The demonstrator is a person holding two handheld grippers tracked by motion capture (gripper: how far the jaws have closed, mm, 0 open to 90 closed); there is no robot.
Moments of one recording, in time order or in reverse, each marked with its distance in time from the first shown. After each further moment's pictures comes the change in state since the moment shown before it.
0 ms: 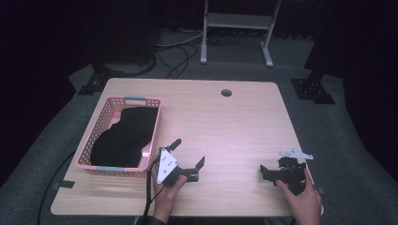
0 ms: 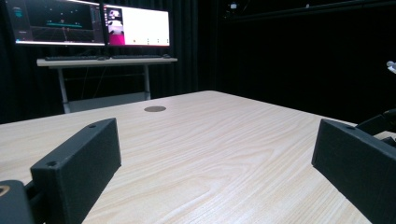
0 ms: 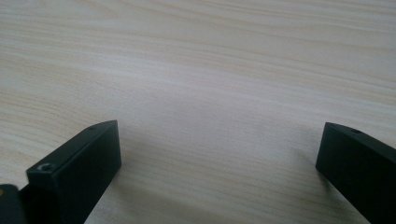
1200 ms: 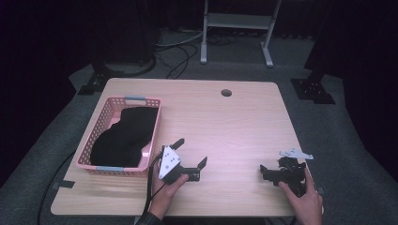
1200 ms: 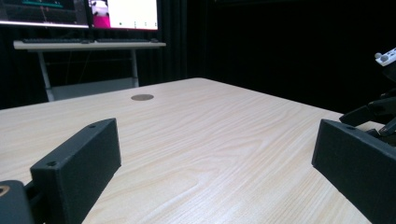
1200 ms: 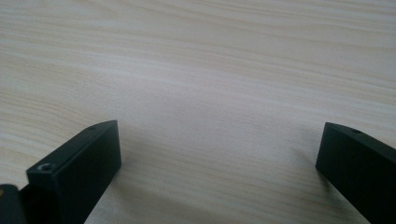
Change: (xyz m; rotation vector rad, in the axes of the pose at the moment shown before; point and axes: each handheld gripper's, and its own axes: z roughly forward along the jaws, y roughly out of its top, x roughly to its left) left arm 0.002 0.009 0.007 0.075 -0.056 -0.030; right arm 0.000 0.000 0.000 0.000 0.000 0.000
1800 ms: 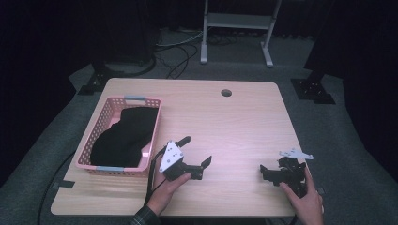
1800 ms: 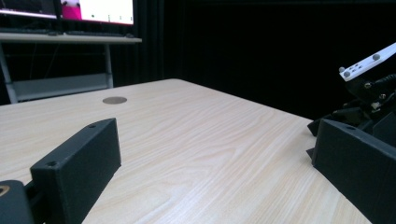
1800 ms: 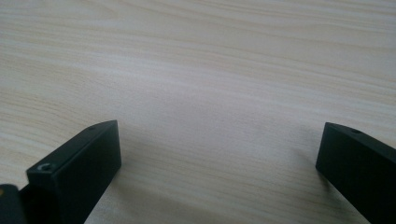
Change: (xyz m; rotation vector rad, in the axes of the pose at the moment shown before) left arm -0.001 0.017 0.005 0.002 -0.092 -0.038; right arm 0.000 0.000 0.000 0.000 0.000 0.000
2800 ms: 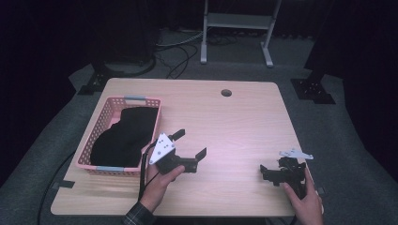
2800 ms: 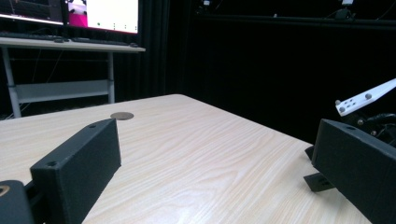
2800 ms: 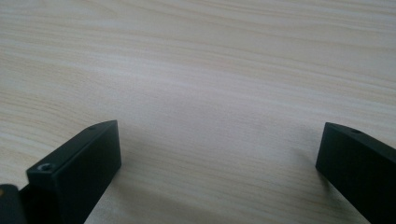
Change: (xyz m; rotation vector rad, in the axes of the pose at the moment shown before) left arm 0.012 0.027 -0.010 -0.029 0.004 -0.040; right arm 0.000 0.000 0.000 0.000 0.000 0.000
